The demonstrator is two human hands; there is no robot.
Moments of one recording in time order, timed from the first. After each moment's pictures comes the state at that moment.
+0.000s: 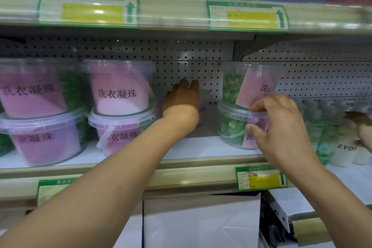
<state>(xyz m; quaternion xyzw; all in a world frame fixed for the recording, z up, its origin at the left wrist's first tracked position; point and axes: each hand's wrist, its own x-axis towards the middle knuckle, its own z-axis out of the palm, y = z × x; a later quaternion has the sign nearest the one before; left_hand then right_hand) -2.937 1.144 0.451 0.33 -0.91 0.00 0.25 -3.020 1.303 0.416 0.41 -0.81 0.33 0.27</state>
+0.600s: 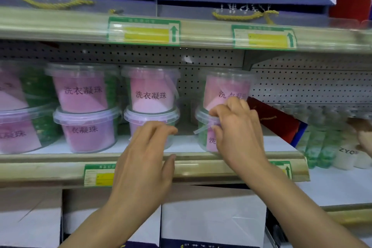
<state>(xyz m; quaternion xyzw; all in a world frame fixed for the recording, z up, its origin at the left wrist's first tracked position) -2.770 1.180 0.386 0.21 -0.87 -0.03 0.44 -2.930 1.260 0.425 0.48 -0.78 0.24 0.33</state>
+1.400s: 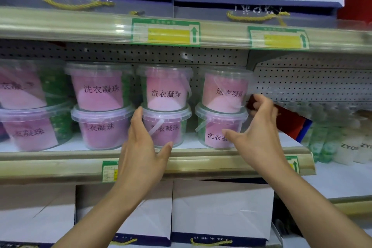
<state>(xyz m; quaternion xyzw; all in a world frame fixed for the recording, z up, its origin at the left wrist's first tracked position) -2.765 1.139 0.373 0.33 -0.82 -0.19 0.44 -2.930 1.270 0.414 0.38 -0.76 0.51 0.12</state>
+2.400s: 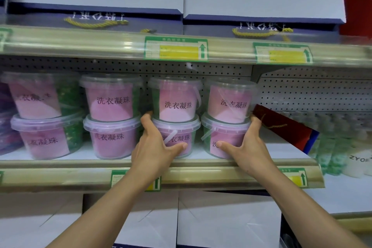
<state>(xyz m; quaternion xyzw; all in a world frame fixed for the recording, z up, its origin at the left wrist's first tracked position) -2.782 1.122 0.397 0.39 -0.79 -0.27 0.39 -2.943 1.246 0.399 0.39 -0.76 0.52 -0.01</state>
